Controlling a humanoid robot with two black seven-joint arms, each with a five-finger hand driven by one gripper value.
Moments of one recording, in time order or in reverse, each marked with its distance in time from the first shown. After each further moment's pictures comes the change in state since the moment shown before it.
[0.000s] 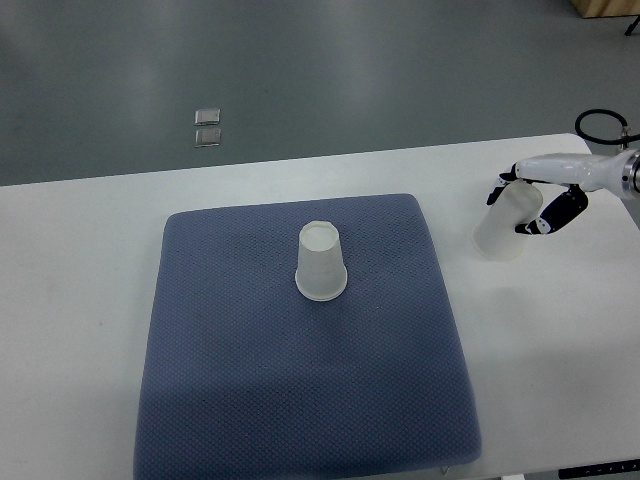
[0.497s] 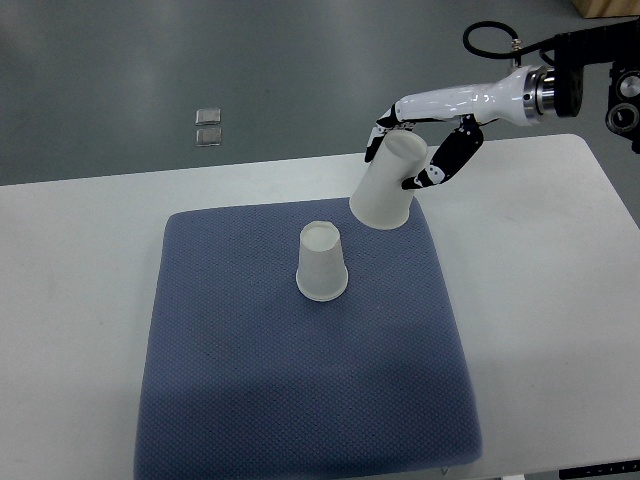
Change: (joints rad) left arm 0.000 0.000 0.000 0.000 0.000 0.000 0.000; right arm 0.279 0.228 0.015 0.042 0.163 0.174 -0.012
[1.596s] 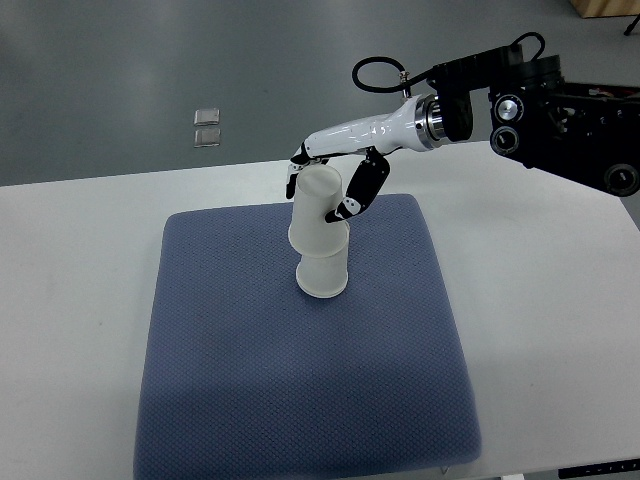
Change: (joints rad) left arm 0.000 0.000 0.000 0.000 0.000 0.000 0.000; right arm 0.001 0.260 -0.015 -0.113 -0.019 0.006 -0.064
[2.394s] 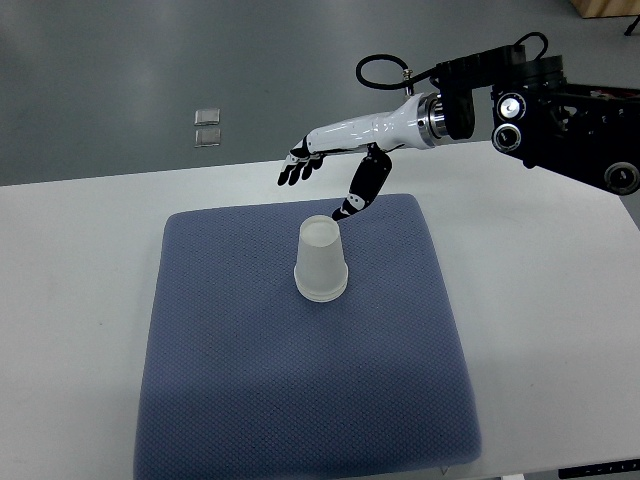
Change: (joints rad) left arm 0.000 0.000 0.000 0.000 0.000 0.000 0.000; right arm -0.016 -0.005 0.043 -0.014 0.023 -0.007 0.001
